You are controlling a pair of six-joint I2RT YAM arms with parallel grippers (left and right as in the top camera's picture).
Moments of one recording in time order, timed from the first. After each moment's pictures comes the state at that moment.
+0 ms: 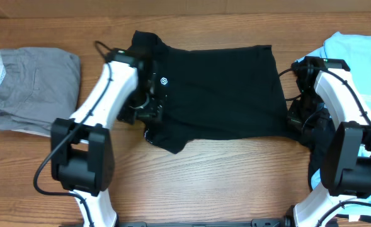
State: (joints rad) left arm -0.27 1.98 1.59 -1.38 0.09 -0.21; right arm -0.10 1.89 1.41 -1.36 0.23 0.47
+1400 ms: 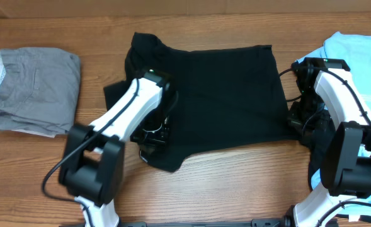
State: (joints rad) left arm -0.42 1.91 1.44 -1.55 0.08 -0.18; right arm -0.10 1.89 1.41 -1.40 0.22 0.46
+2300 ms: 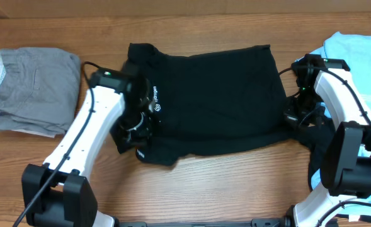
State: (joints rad) left arm -0.23 1.68 1.37 -1.41 0.34 -0.18; right arm -0.10 1.89 1.41 -1.28 0.06 0.33
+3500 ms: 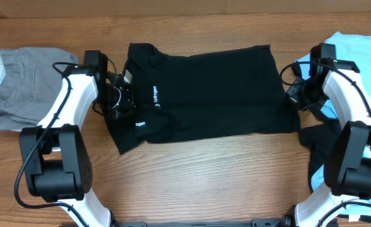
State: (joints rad) left arm 0.03 1.90 1.37 -0.97 0.57 -0.19; right arm -0.16 1.89 1.41 -0.98 -0.01 0.54
